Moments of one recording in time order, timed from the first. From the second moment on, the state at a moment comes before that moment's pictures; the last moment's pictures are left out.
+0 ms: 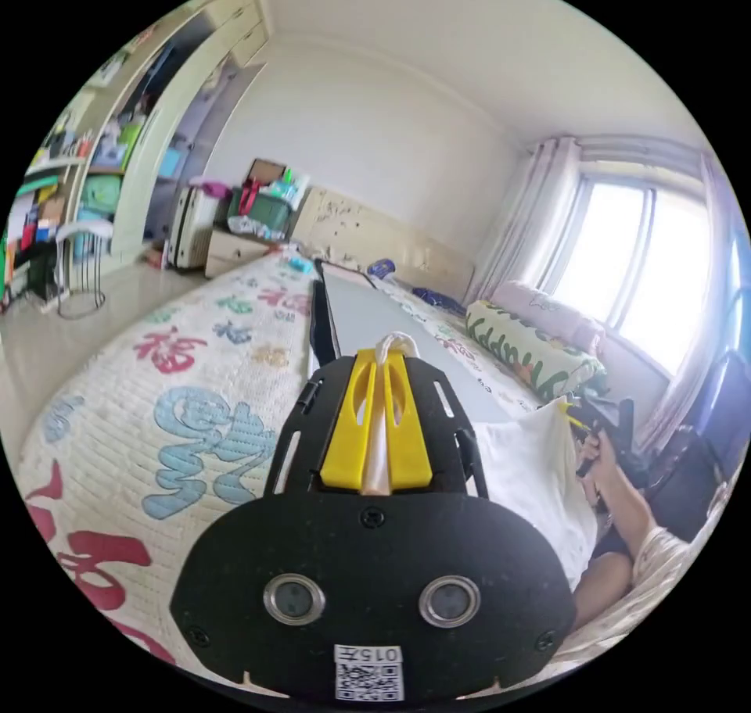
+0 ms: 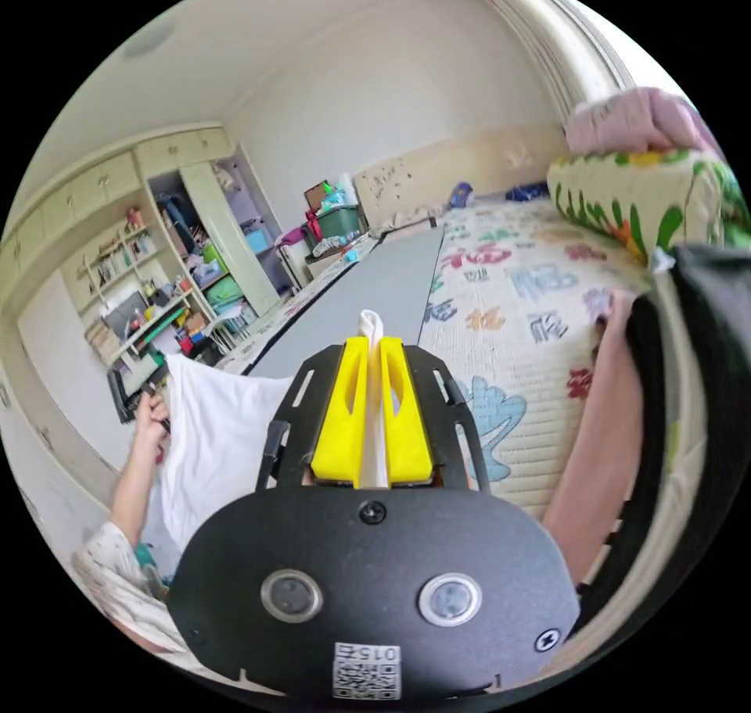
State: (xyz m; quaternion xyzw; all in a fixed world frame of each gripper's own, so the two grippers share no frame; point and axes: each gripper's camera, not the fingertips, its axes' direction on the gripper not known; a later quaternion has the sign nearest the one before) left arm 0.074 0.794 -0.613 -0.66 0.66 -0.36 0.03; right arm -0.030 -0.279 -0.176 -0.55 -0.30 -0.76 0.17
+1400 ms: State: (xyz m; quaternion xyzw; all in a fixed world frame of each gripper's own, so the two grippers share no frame) left arm -0.077 0.532 -0.696 -0.45 0.85 -0.26 0.02; right arm 0.042 -0.560 -0.246 -0.48 -0.50 -0.64 -0.33
